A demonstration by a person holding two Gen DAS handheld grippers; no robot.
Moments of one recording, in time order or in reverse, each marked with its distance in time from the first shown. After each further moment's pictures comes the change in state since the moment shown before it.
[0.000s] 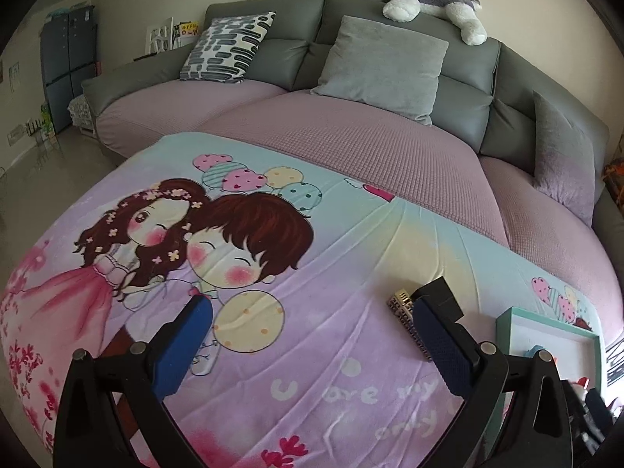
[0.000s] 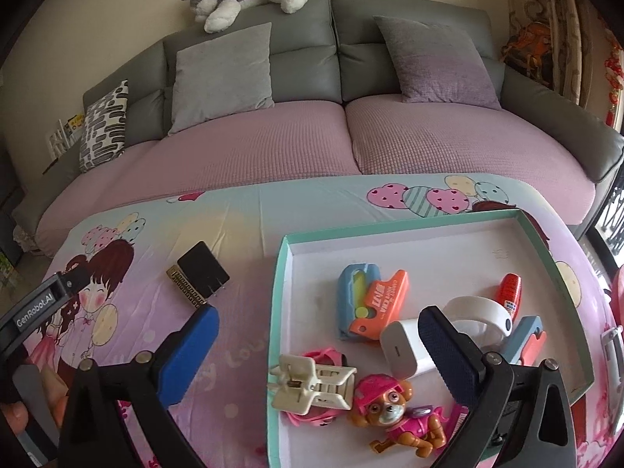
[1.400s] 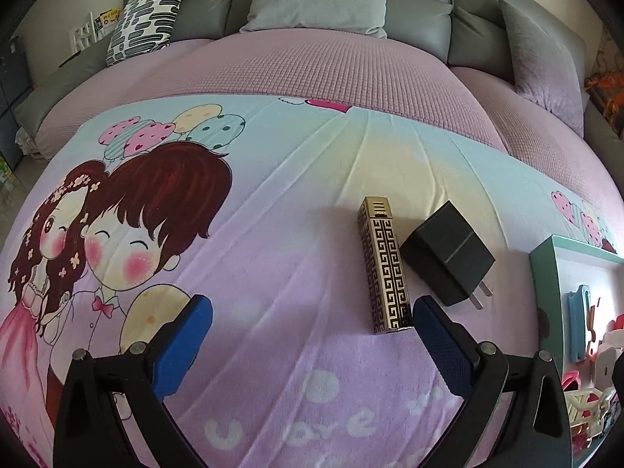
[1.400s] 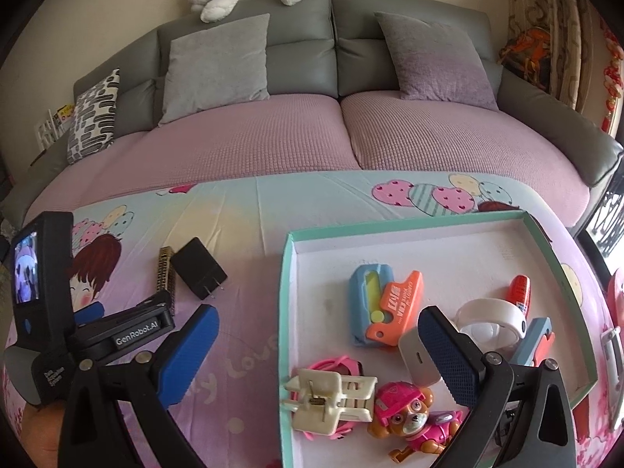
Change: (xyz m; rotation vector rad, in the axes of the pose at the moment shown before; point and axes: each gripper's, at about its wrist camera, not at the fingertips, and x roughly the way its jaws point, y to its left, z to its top) left arm 0.094 -0.040 -0.016 0.227 0.212 -0.065; right arm 0.016 0.017 0.004 -0.022 0.007 -0.049
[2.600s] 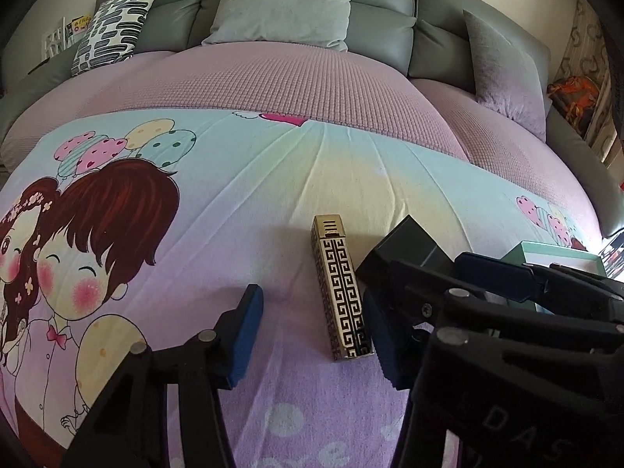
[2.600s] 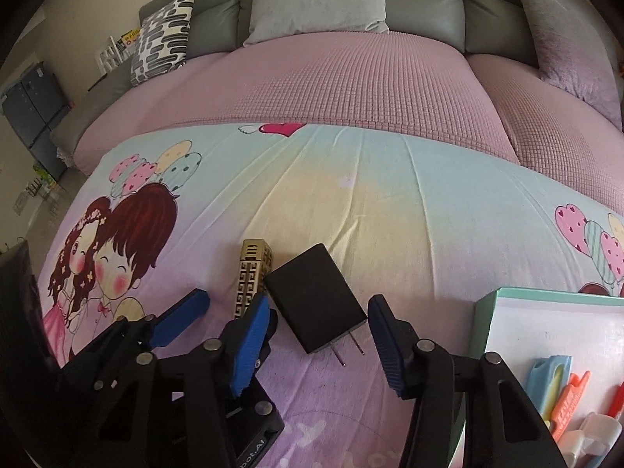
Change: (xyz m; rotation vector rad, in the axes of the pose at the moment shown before) left arm 0.012 -0.013 0.002 0.031 -0.063 -0.151; right arm 0.116 0.092 0.037 -0.202 0.262 0.246
